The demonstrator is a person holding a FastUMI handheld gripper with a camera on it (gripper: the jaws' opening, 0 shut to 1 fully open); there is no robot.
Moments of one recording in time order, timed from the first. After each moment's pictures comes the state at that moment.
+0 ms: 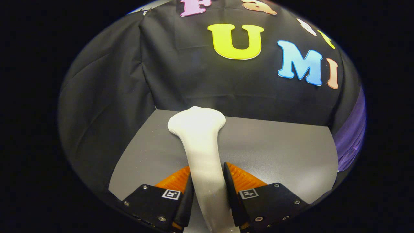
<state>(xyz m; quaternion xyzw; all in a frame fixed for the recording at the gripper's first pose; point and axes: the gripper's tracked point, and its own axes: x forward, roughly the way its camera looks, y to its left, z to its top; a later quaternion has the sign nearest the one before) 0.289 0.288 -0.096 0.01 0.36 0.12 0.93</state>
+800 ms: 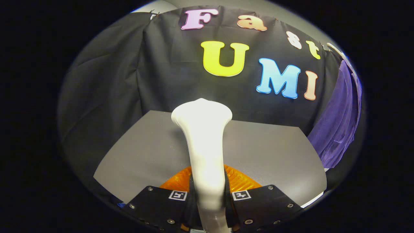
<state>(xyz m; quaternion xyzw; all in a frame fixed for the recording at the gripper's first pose) 0.238 0.262 -0.075 -0.01 0.24 0.05 0.97</state>
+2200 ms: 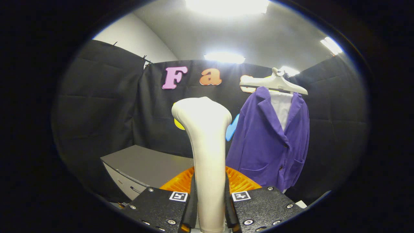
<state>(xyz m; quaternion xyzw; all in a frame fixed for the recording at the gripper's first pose) 0.043 -0.062 0.051 0.00 0.00 0.02 1.00</state>
